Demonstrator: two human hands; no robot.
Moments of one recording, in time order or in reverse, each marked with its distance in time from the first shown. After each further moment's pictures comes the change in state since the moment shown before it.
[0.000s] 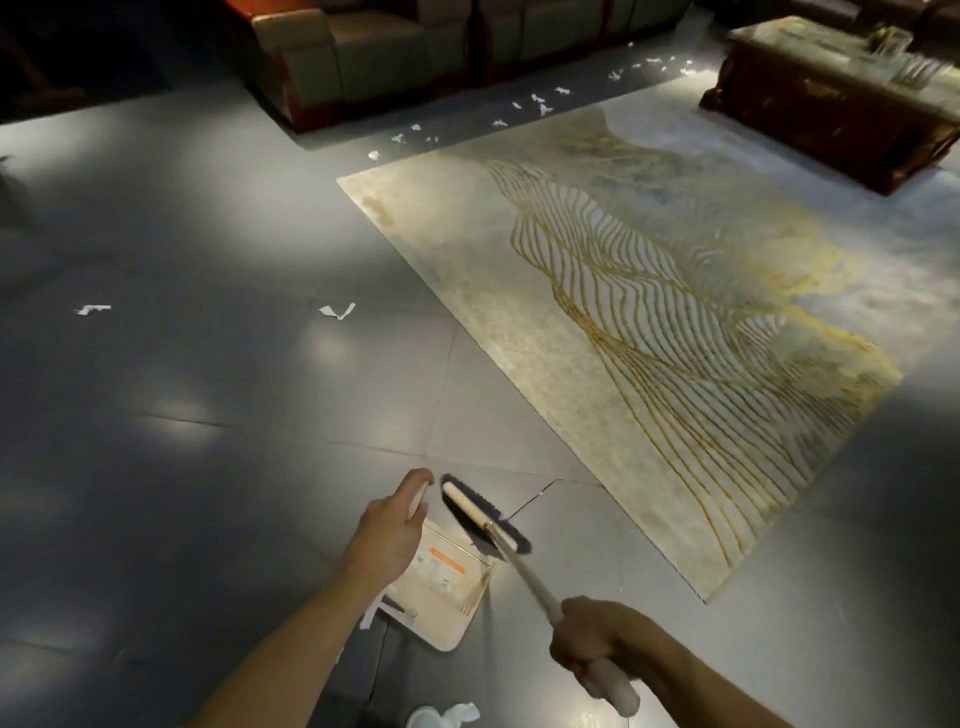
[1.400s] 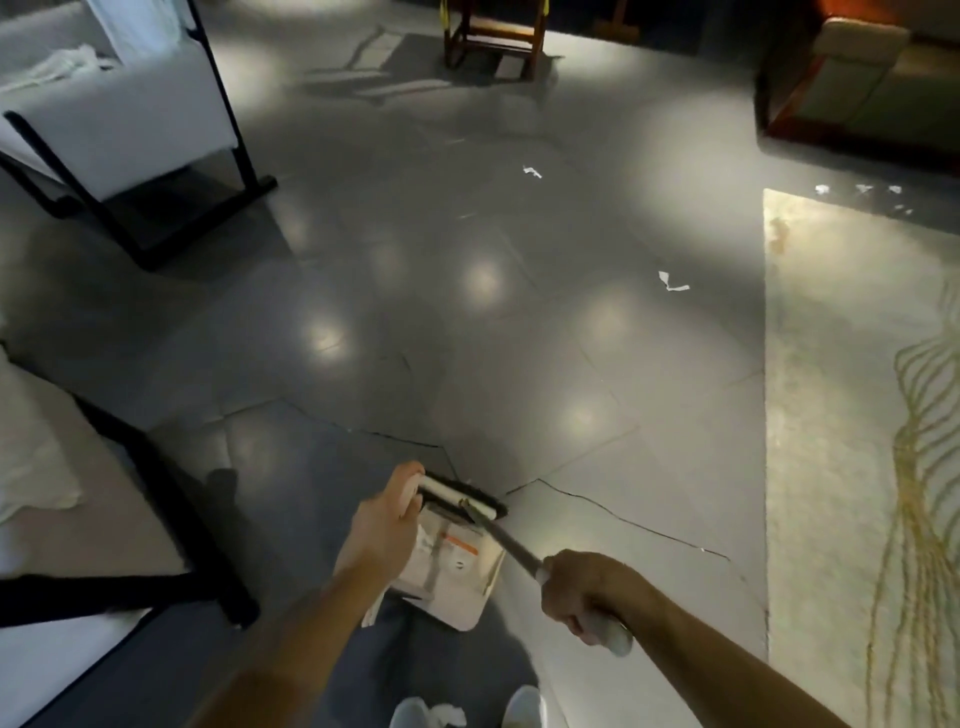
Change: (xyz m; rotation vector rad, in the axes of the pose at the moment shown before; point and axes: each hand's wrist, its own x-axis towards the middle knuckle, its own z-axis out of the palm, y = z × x) left_hand -0.361 -0.074 0.117 -0.459 0.710 -0.731; right_hand -0.037 -0.004 0.170 -0.893 -0.140 -0.357
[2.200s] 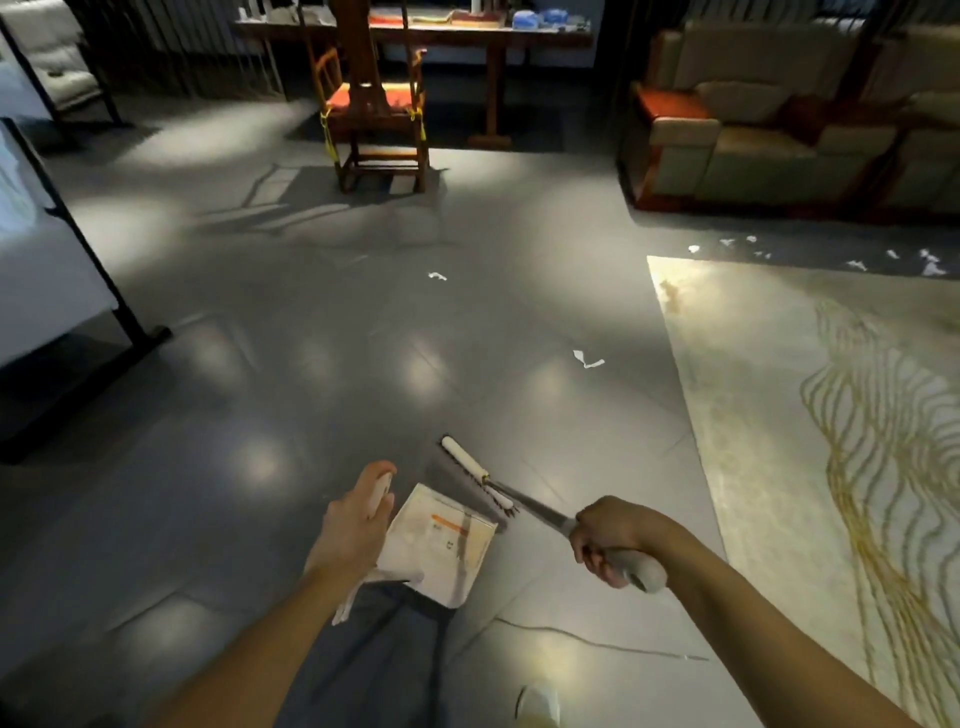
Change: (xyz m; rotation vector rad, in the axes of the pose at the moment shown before) left_hand 0.200 0.176 0.003 0.024 0.030 0.277; right_hand -0.020 0.020 -0.262 0.680 0.174 0.031
